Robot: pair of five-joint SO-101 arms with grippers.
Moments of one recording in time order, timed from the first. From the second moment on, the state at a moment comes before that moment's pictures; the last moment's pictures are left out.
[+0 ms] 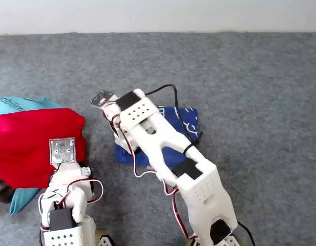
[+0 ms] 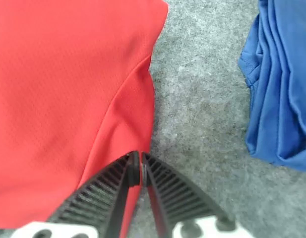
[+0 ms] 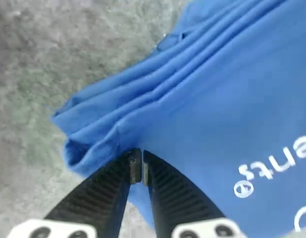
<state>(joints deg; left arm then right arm) -12.6 -102.2 96.9 65.4 2.3 -40.4 34.5 -28.0 93.7 13.0</state>
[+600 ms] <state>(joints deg) -12.6 -102.2 96.9 65.4 2.3 -24.4 5.5 -14.7 100.4 1.9</state>
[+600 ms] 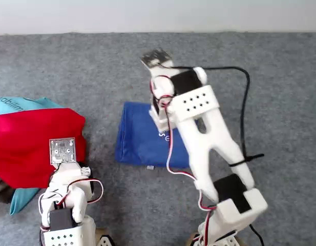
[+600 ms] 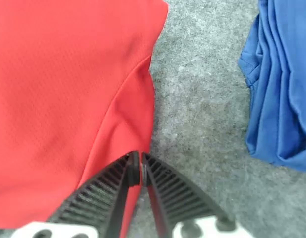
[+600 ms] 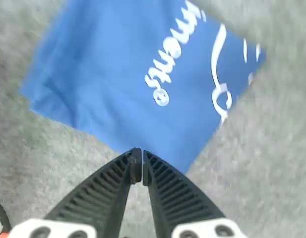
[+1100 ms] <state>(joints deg) -12.6 -102.2 96.9 65.4 2.3 -21.8 0.2 15.6 77.6 -14.8</state>
